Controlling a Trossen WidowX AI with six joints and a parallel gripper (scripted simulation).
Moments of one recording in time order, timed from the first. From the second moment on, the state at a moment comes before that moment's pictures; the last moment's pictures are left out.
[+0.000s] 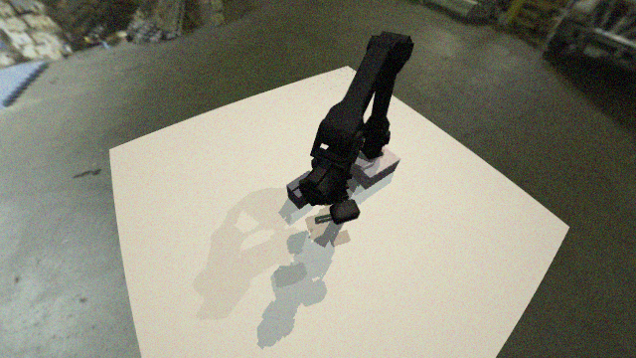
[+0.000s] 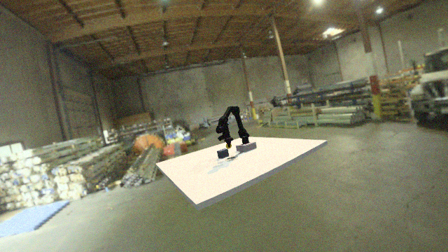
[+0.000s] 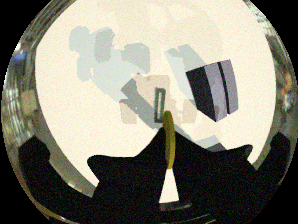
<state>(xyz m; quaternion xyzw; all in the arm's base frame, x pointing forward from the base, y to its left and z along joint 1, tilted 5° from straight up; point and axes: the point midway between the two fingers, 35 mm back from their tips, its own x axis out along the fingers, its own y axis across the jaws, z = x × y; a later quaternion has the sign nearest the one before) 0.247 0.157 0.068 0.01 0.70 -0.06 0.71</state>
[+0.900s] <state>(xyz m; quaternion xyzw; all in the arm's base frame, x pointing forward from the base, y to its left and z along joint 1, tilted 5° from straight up) 0.257 0.136 0.072 -0.13 0.69 0.08 0.70</state>
